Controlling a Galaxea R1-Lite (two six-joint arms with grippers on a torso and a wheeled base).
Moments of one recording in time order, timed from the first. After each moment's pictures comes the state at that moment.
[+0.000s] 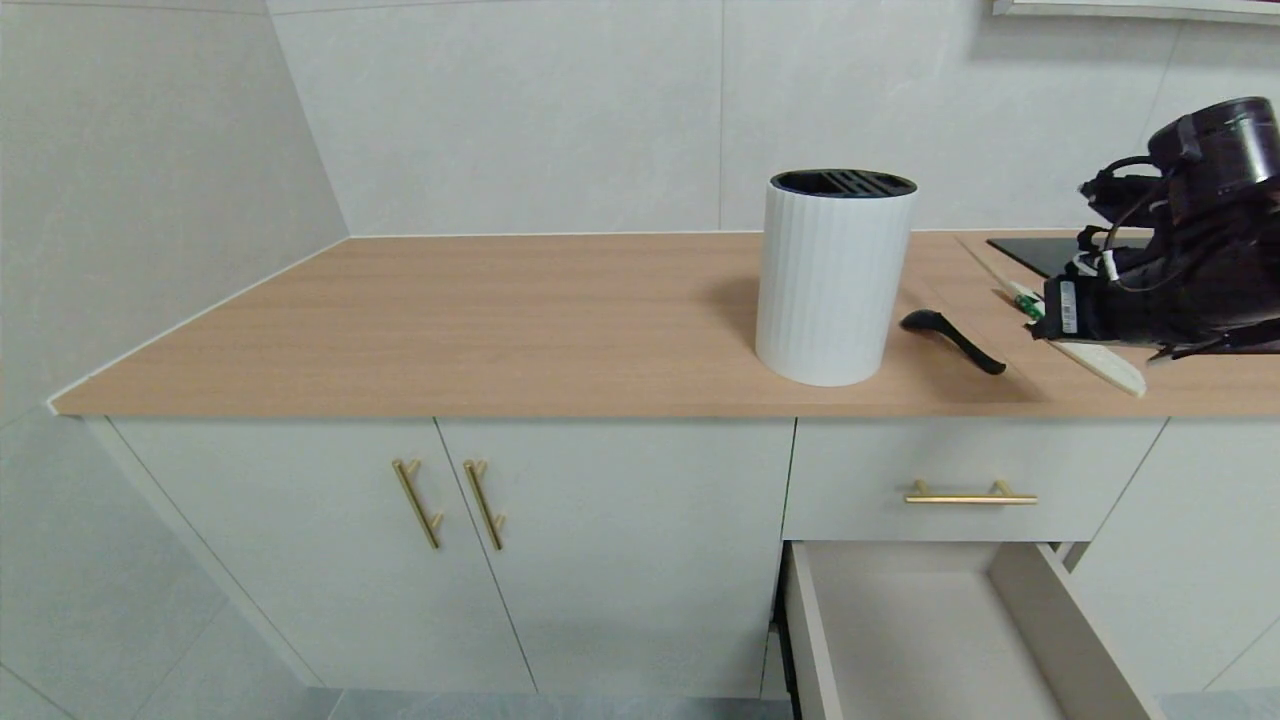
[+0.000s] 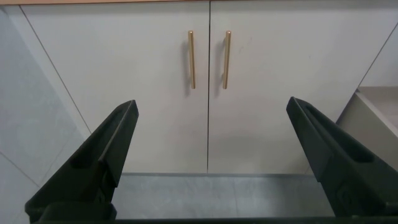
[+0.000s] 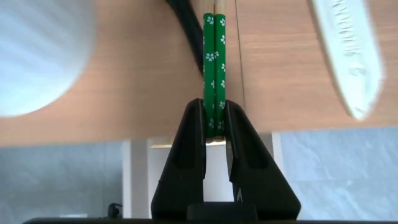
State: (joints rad) left arm 0.00 0.00 0.00 0.00 -0.01 0.00; right arm 0.13 1.74 -1.54 0.41 -0.14 0.14
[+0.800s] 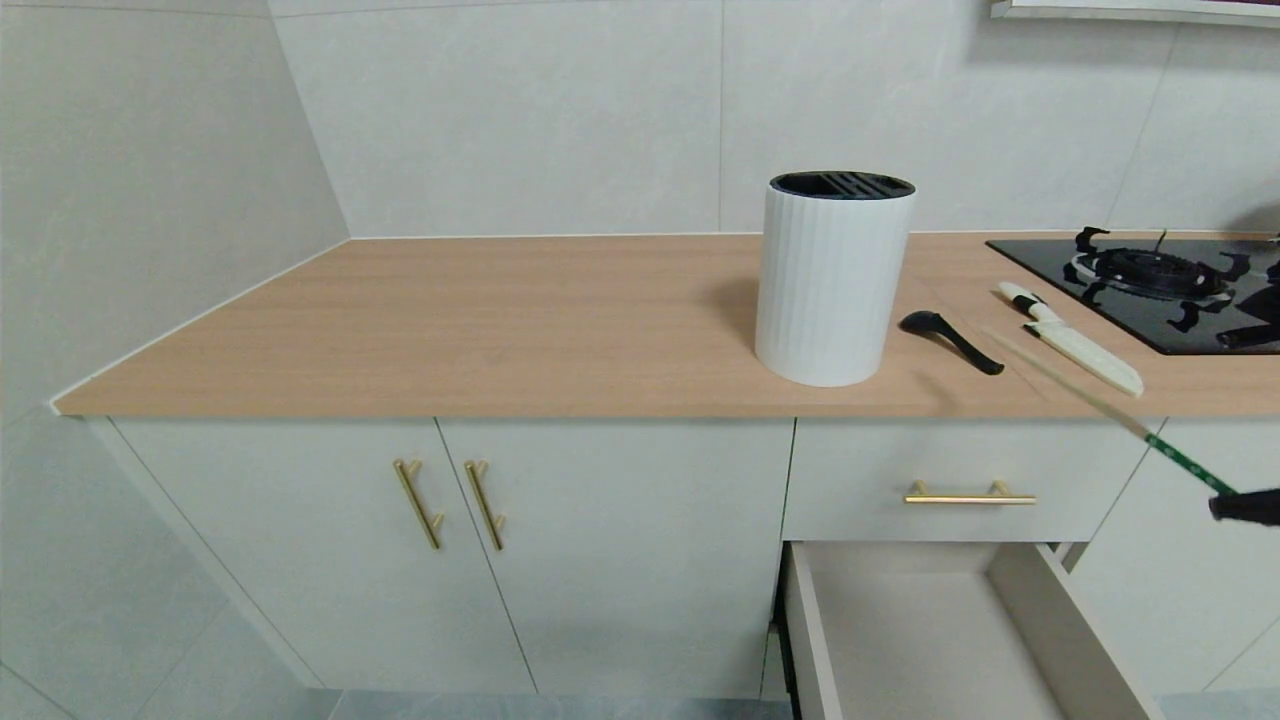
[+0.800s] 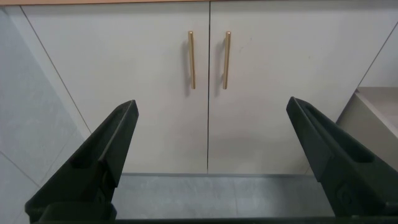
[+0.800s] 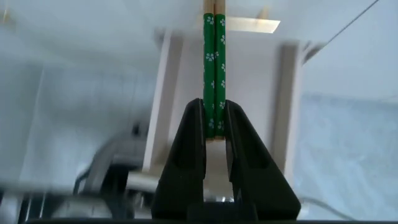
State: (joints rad) left arm 0.00 0.00 0.00 0.00 -0.01 0.00; right arm 0.25 1.15 -1.09 0.69 -0.01 0.13
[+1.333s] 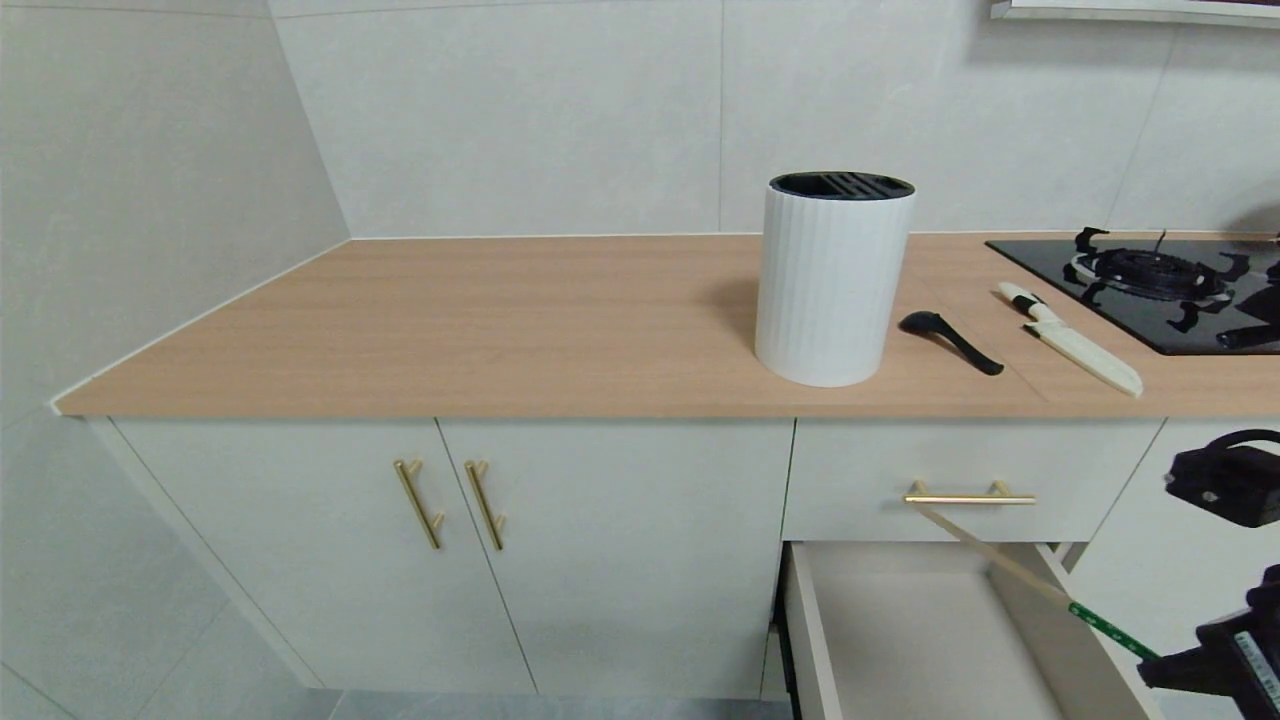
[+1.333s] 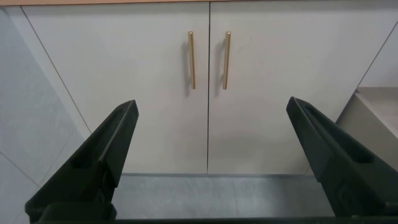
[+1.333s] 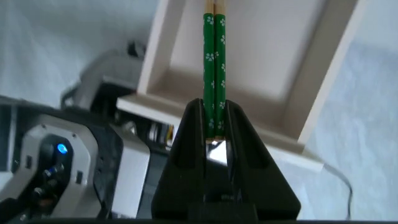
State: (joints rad) left arm 0.00 0.00 0.00 0.00 -0.01 0.00; right arm 0.38 1.27 -0.88 0.69 -0.01 0.15
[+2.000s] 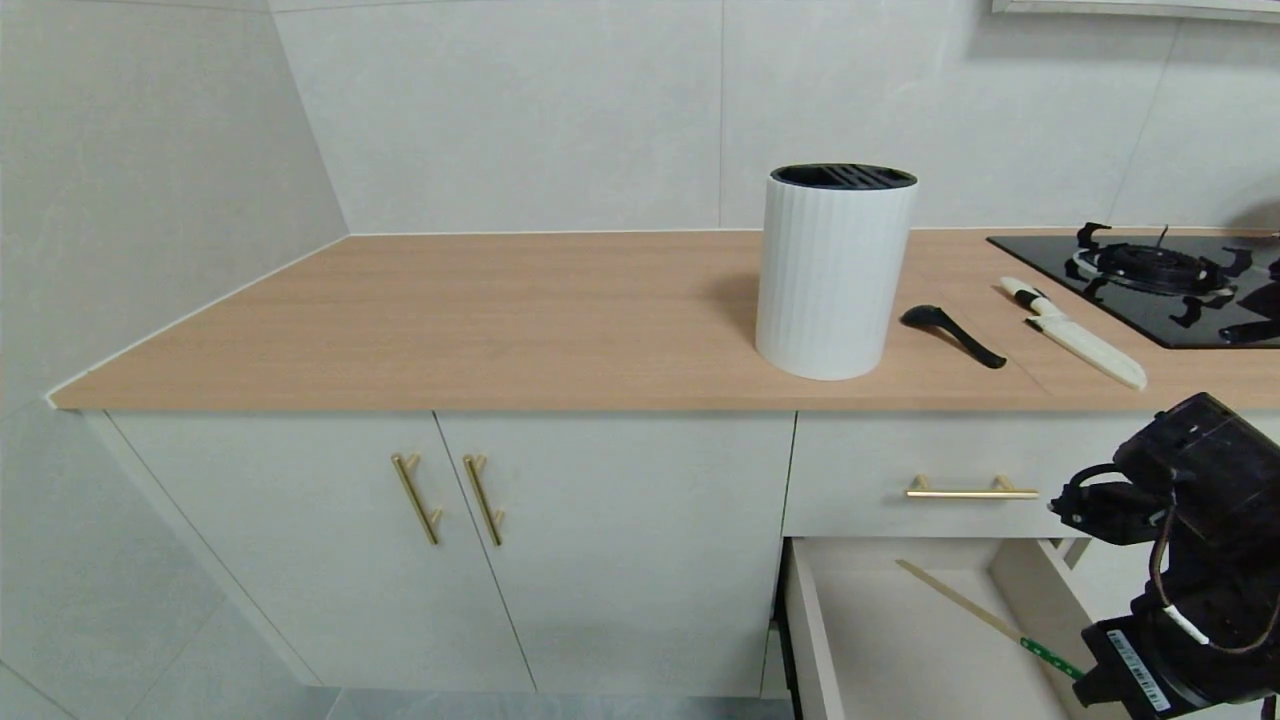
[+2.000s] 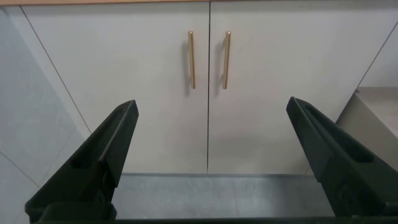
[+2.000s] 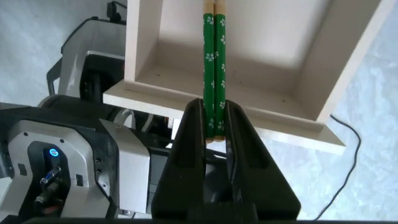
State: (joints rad) left arm 0.00 0.00 0.00 0.00 -0.01 0.00; right arm 0.41 1.49 -0.87 0.64 -0.01 0.23
